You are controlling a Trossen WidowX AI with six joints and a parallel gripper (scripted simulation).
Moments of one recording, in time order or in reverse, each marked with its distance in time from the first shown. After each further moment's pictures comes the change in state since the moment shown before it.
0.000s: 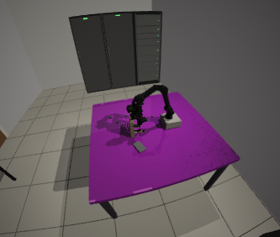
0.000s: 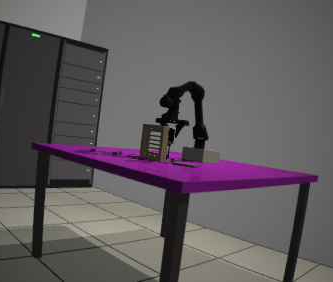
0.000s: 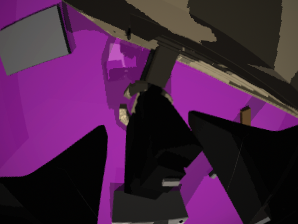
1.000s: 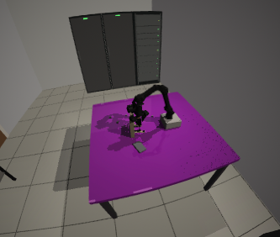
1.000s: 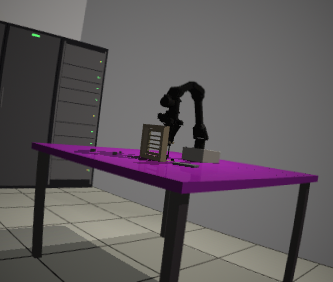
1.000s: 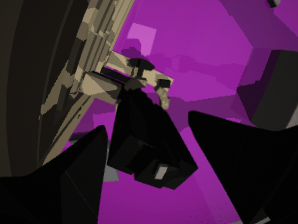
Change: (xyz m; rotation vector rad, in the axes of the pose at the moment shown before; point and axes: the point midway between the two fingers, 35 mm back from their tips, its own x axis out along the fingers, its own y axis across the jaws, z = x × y) arm 0.000 0.002 -0.001 1.479 0.005 -0.002
